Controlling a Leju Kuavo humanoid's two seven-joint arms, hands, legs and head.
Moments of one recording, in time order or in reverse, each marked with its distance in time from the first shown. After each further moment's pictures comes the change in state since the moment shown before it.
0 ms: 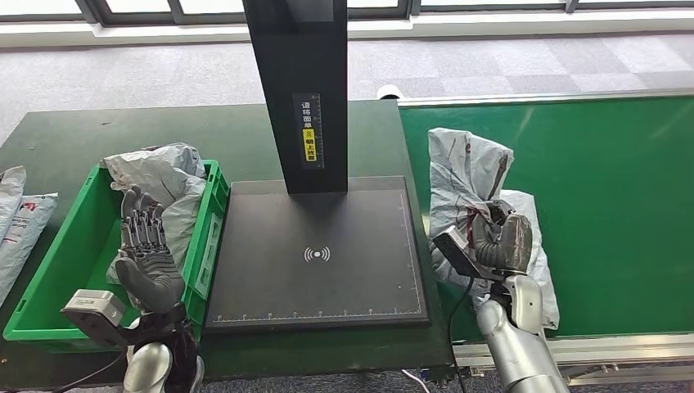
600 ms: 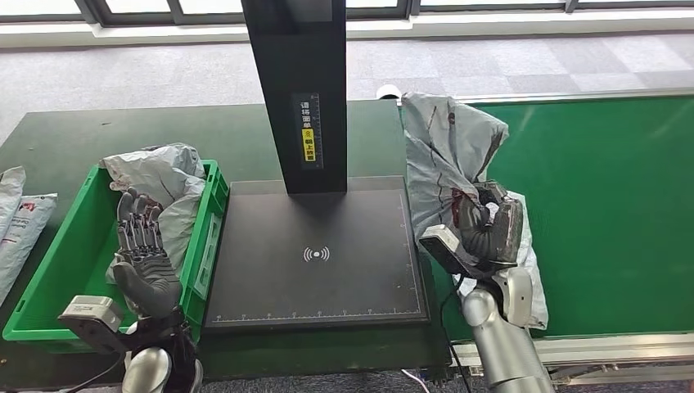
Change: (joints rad) left arm 0.018 -0.006 0.000 -0.025 -0.023 0.009 0.000; right arm 0.007 0.095 0.018 -0.184 -0.099 -0.025 -0.205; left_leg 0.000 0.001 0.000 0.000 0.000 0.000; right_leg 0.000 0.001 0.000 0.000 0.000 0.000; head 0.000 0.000
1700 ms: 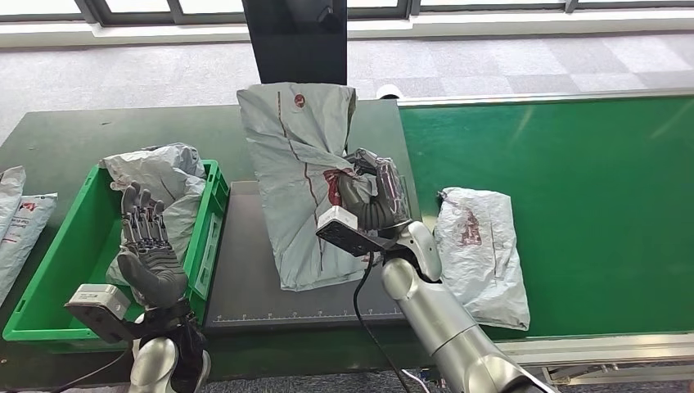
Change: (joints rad) left arm -0.042 -0.021 -0.004 0.042 0.022 0.006 0.000; right arm -0.251 0.118 0.423 0.194 -0.223 0.189 0.000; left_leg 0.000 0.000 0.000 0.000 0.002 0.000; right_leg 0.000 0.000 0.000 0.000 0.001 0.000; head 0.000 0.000
